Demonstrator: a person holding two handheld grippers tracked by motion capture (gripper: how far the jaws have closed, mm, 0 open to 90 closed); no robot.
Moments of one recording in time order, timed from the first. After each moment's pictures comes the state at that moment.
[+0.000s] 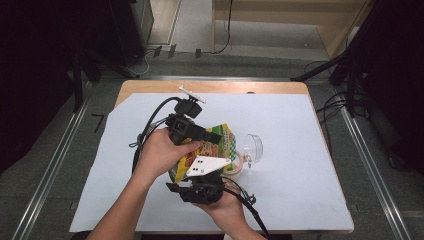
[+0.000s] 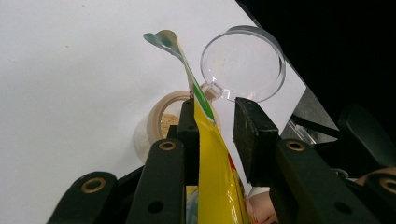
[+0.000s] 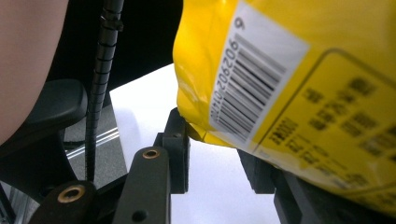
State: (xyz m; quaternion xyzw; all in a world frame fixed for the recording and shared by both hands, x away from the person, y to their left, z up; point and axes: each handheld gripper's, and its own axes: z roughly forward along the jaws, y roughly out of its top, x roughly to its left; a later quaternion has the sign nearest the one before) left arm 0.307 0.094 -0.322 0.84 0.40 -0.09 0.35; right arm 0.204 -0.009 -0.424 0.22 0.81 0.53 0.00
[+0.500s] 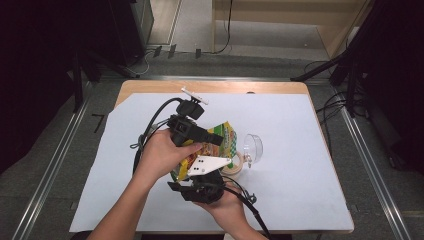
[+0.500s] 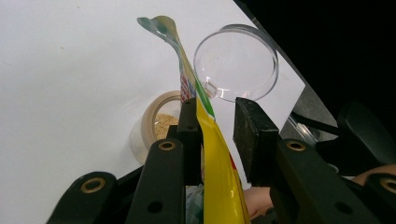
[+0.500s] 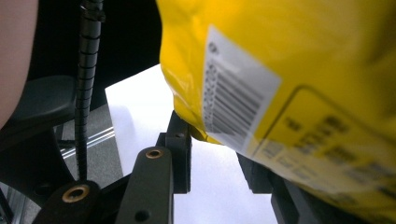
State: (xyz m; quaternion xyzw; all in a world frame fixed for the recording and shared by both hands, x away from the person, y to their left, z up) left arm 0.302 0.089 -0.320 0.84 0.40 -0.09 0.35; right arm 0.207 -0.010 -0.429 0.23 0.81 0.53 0.00
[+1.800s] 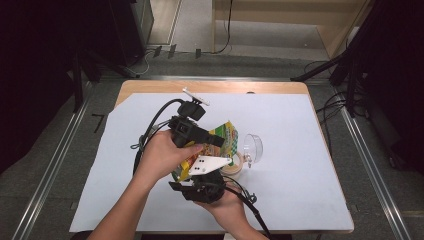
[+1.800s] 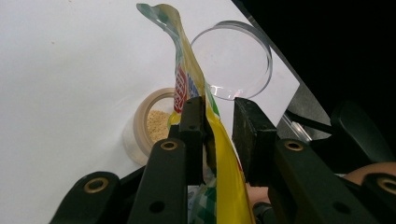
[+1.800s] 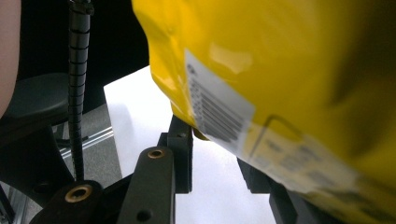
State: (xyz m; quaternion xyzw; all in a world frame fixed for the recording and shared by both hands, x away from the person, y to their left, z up) left arm 0.300 0.087 -0.320 0.84 0.40 -0.10 0.35; right arm 0.209 -0.011 -0.433 0.23 0.82 0.53 0.00
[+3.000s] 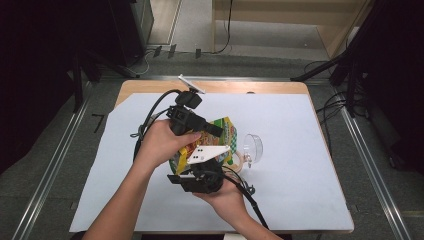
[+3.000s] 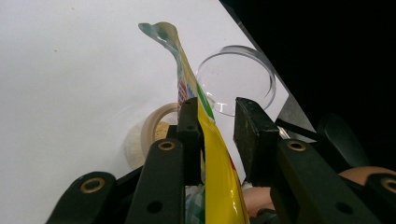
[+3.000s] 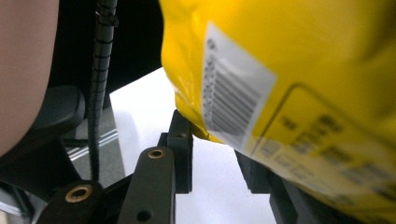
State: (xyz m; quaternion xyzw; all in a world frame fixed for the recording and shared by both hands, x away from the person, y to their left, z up) left arm 0.327 0.096 -0.317 0.83 0.41 -0.14 0.36; right arm 0.226 -0.009 -0.418 0.23 0.82 0.52 -0.02
